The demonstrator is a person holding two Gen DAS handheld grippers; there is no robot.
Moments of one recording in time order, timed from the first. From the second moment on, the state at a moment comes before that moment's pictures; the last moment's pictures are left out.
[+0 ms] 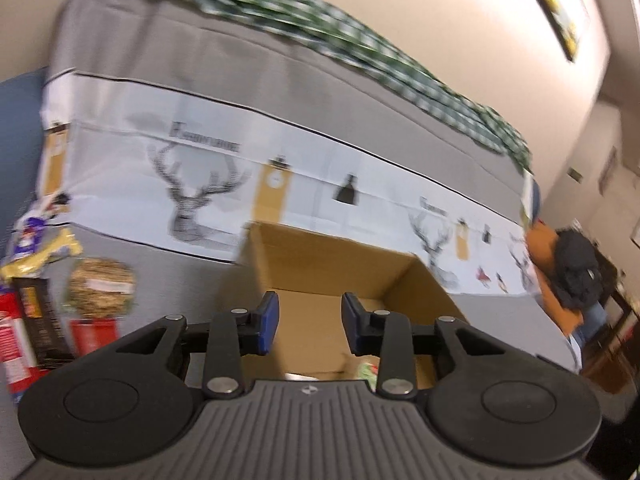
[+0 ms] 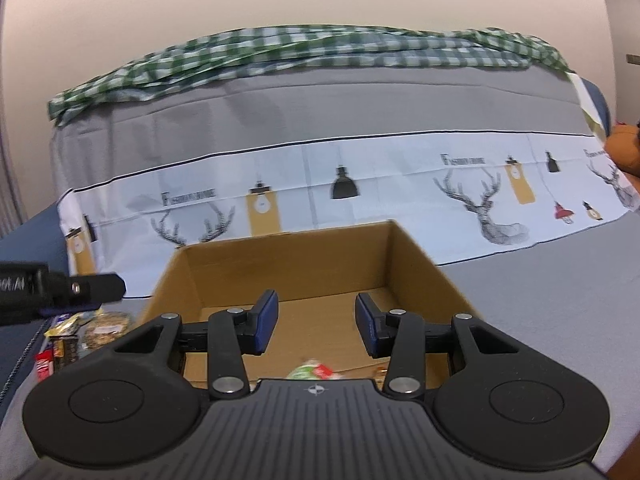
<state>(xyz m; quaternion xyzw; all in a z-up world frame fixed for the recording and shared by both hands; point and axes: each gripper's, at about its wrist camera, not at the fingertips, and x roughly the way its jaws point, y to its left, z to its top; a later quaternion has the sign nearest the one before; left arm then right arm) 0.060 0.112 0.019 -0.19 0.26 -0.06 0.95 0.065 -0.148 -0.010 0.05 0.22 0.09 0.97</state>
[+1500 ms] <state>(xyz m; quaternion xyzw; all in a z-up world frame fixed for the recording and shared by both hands) 0.106 0.314 -0.049 -0.33 0.44 0.14 0.82 0.130 0.133 -0.115 -0.06 0.41 0.27 0.87</state>
